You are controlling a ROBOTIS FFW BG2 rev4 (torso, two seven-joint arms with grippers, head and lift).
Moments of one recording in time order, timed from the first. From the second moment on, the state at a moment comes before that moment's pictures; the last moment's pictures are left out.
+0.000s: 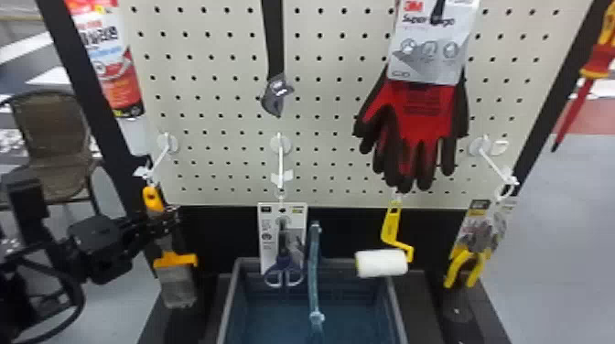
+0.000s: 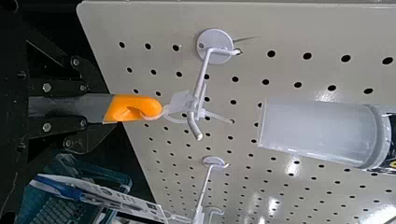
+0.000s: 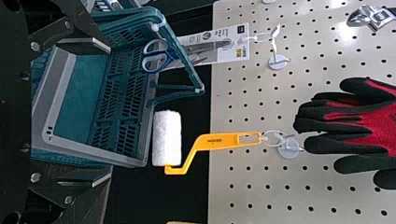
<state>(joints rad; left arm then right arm) 0.06 0.15 0.33 -2.02 0.14 0.57 -0.98 0.84 -0.05 0.07 -2.36 0.00 0.15 0.32</state>
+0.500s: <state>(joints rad) 0.06 0.15 0.33 -2.02 0.14 0.57 -0.98 0.84 -0.05 0.07 -2.36 0.00 0.15 0.32</state>
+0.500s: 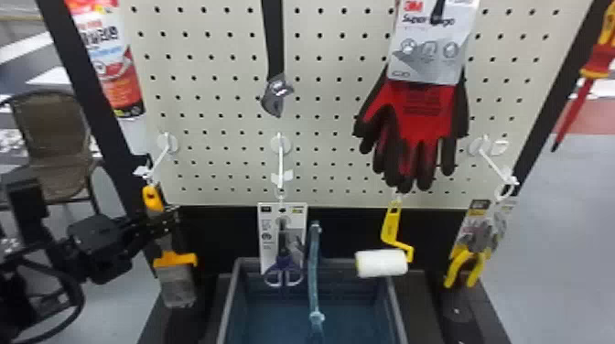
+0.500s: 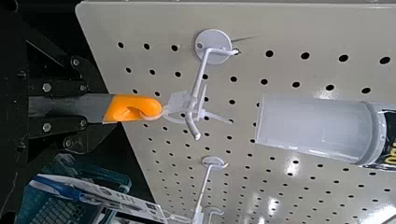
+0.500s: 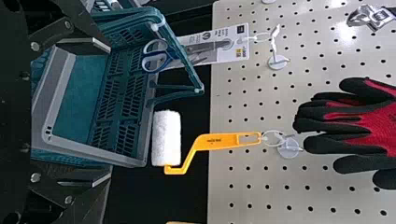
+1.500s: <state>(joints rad) 0.15 0.12 0.34 -2.21 0.14 0.61 -0.96 0.84 -0.05 0.07 -2.35 -0.01 0.15 0.32</state>
